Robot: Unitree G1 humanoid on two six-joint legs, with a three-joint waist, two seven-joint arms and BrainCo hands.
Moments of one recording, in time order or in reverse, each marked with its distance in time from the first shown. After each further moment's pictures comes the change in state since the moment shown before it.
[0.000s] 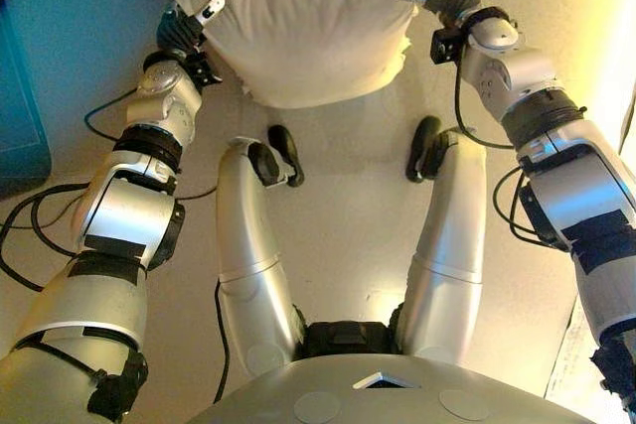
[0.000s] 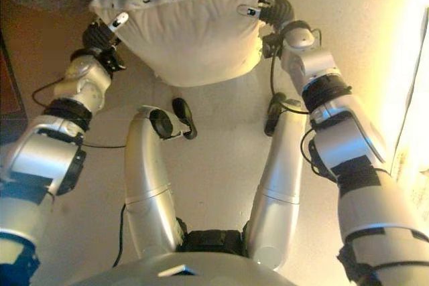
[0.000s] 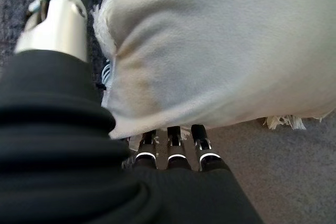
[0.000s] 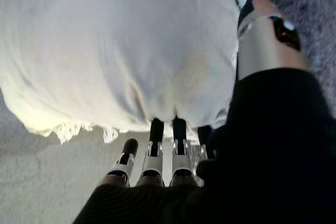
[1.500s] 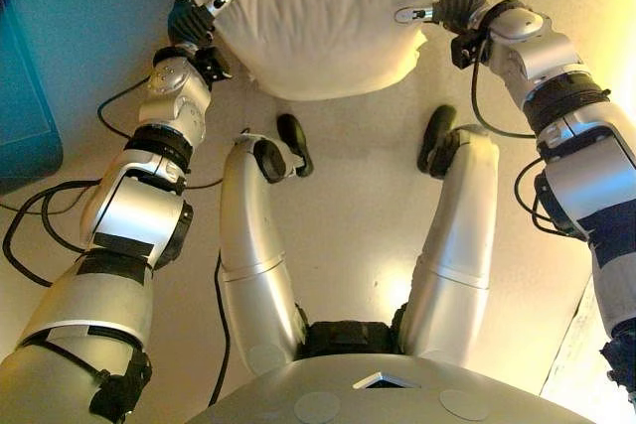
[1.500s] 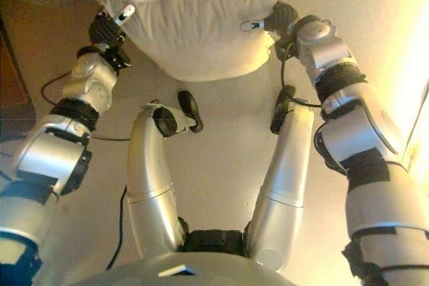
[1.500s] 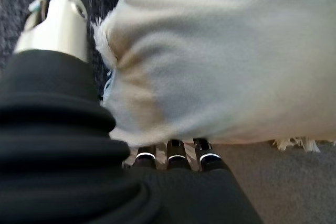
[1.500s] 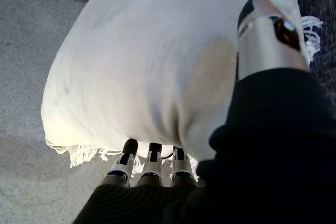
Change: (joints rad) left arm -0.004 -0.025 -0.043 0.001 -0.073 -0.106 -0.151; right arm -0.082 -0.040 0.128 0.139 -0.108 0.012 0.385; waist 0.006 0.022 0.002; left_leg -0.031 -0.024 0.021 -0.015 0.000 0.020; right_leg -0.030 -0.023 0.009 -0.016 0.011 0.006
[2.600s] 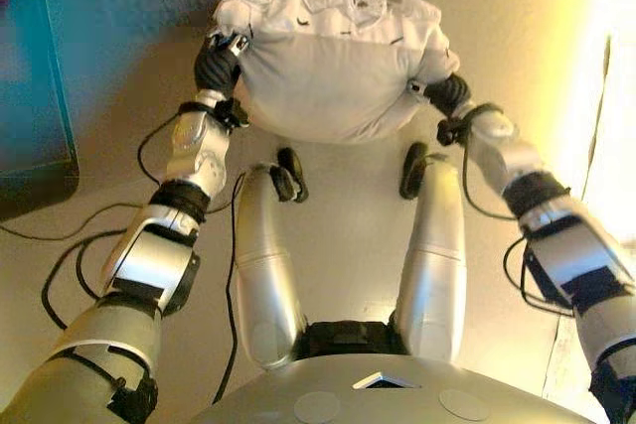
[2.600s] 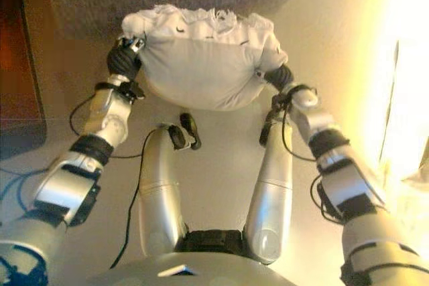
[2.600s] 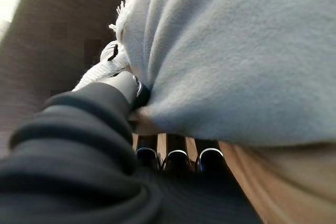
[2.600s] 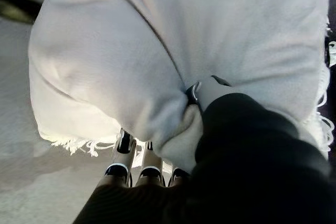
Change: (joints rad) left arm 0.382 -0.059 0.136 -0.379 0.113 -0.205 -0.053; right arm 0.633 0.017 -0.217 -0.431 0.101 -0.191 -0.196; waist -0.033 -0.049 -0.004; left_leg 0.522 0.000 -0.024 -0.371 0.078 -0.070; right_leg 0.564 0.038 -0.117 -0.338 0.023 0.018
